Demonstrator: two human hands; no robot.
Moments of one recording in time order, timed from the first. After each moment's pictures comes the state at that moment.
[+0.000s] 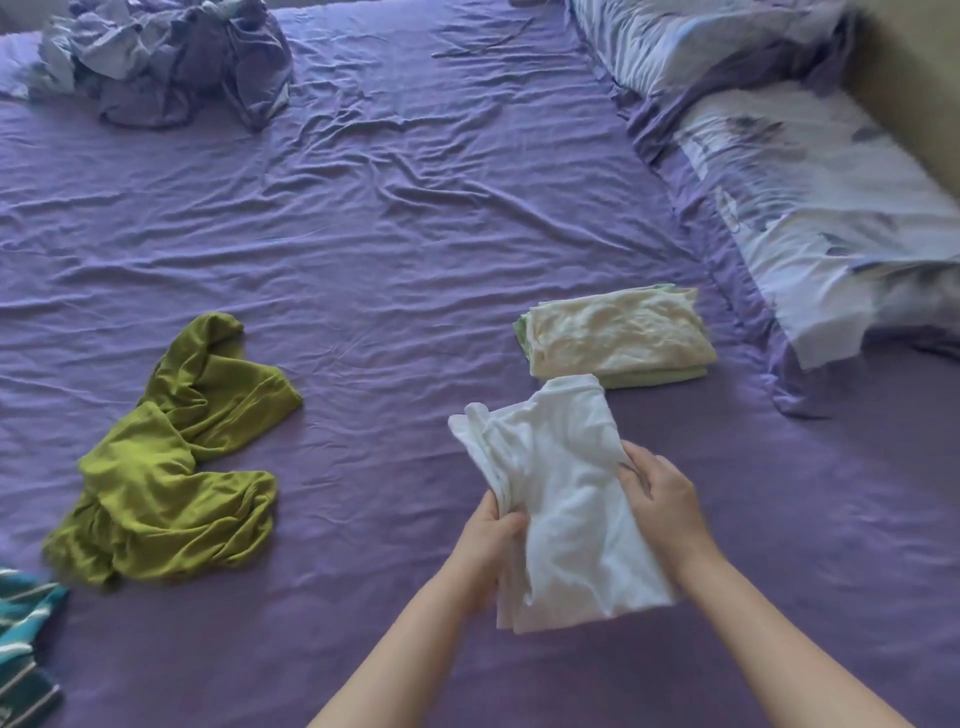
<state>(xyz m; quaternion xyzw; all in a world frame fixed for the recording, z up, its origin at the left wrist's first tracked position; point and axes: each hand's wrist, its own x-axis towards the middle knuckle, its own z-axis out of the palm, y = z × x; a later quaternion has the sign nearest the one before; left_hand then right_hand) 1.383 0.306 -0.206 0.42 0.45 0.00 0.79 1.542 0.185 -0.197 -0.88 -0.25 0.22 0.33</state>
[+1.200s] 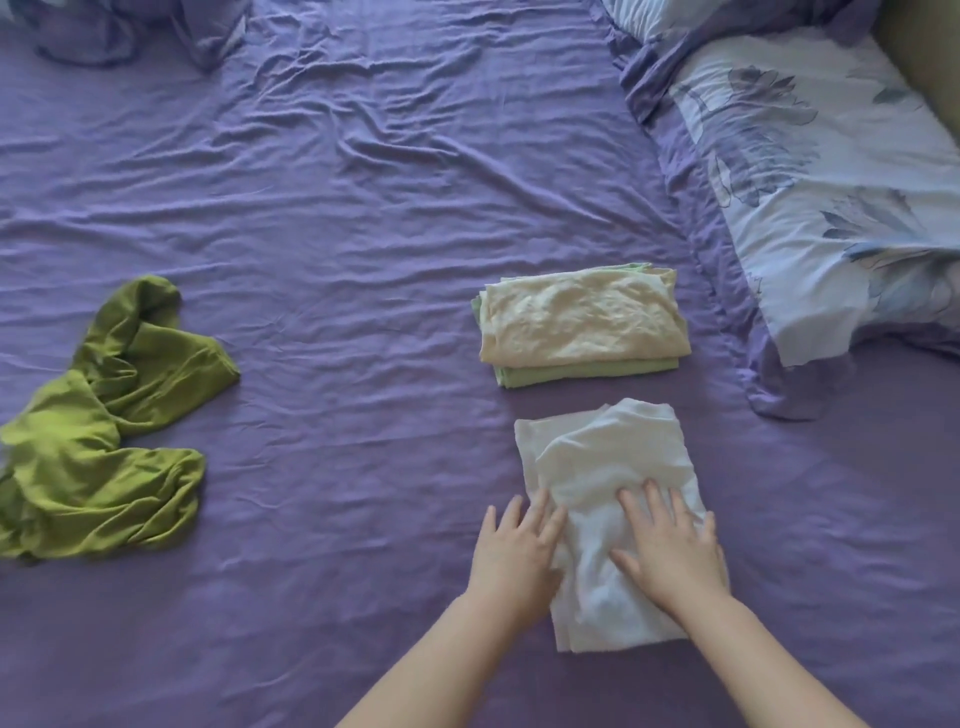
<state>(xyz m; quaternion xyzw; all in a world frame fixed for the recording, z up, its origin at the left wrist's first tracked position) 1.453 0.227 -0.264 0.92 0.23 -0.23 0.22 1.595 0.106 -0.258 -0.87 -0.38 0.26 -0.17</state>
